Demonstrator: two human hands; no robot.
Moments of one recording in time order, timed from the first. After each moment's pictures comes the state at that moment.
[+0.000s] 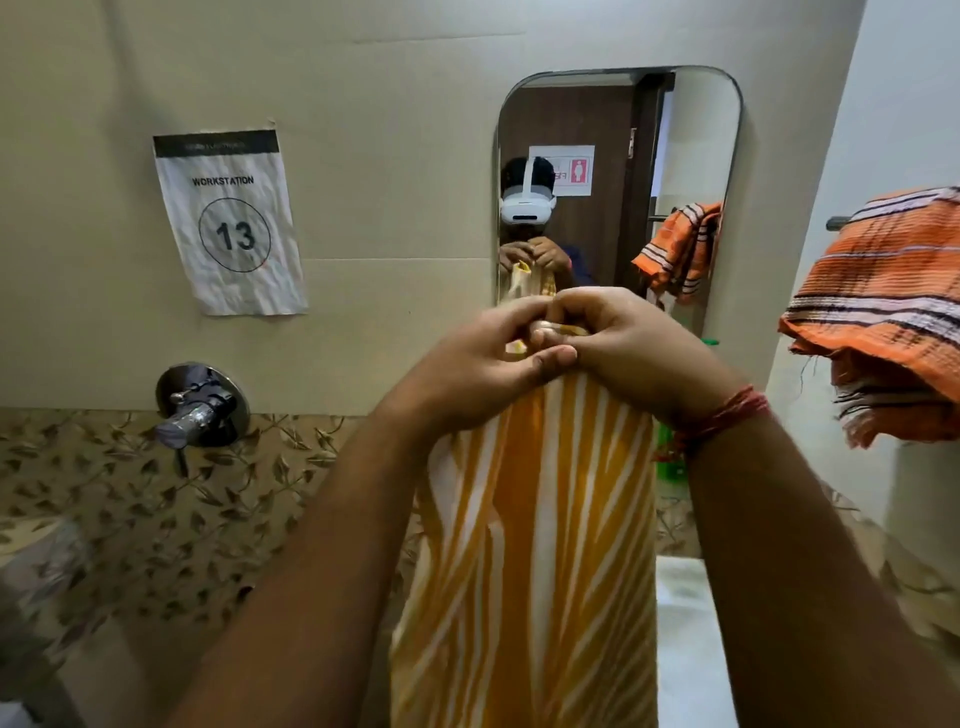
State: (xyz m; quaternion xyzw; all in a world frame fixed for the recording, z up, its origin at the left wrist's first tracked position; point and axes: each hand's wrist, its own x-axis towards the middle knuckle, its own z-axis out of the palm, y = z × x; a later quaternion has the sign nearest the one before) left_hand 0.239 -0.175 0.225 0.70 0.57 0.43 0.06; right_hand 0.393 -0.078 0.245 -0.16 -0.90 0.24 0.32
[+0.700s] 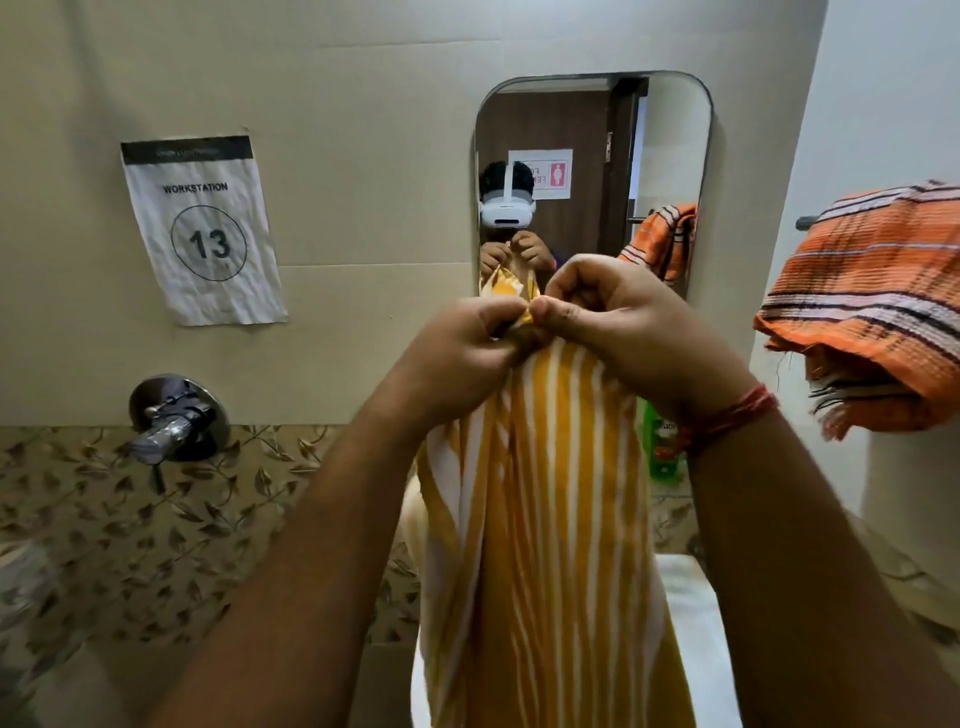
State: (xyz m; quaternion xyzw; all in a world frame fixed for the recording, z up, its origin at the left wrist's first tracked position) left_hand 0.241 -0.171 0.232 0.71 0.54 0.45 0.02; right_hand 0.404 -0.082 0.250 -0.11 -0.85 0.30 0.41
